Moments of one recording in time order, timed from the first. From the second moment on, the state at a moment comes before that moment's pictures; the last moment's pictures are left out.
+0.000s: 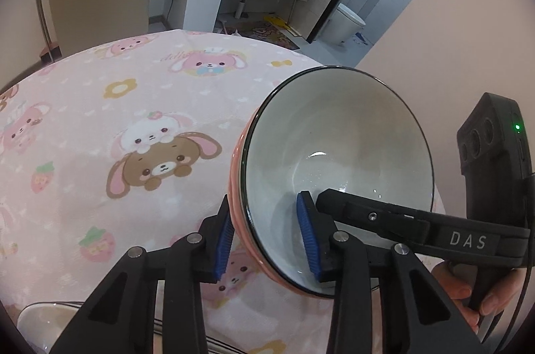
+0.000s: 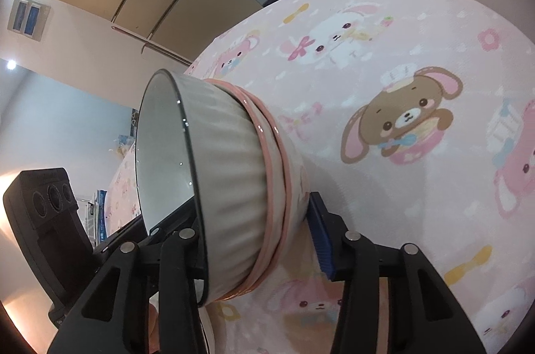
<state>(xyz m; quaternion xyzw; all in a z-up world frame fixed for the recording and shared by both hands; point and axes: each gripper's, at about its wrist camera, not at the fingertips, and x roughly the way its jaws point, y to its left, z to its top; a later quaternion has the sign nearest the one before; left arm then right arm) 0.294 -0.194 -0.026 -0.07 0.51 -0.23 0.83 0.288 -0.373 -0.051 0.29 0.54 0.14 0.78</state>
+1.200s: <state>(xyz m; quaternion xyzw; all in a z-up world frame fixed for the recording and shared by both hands) 0.155 -0.057 0.082 -0.10 0.43 -0.13 0.89 0.216 -0.234 0.028 0.23 0.53 0.27 0.77</state>
